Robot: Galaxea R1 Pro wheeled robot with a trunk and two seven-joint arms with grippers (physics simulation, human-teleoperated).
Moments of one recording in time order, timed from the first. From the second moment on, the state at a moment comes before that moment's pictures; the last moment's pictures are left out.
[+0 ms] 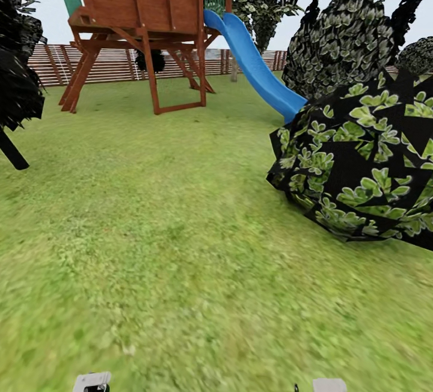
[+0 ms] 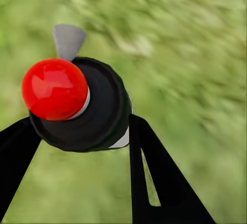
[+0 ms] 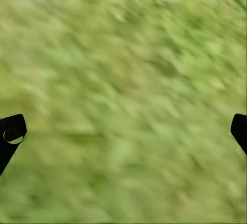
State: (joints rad) left arm -0.37 0.16 0.64 -0.14 -0.49 -0.32 -0.19; right arm -0.38 -0.02 -0.44 -0.03 0.55 -0.48 -0.22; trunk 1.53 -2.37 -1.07
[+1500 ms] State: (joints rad) left arm -0.37 0.16 0.65 -0.14 -0.49 -0.32 -0.19; right arm -0.38 -0.02 -0.44 -0.03 0.55 -0.48 -0.22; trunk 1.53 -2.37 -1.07
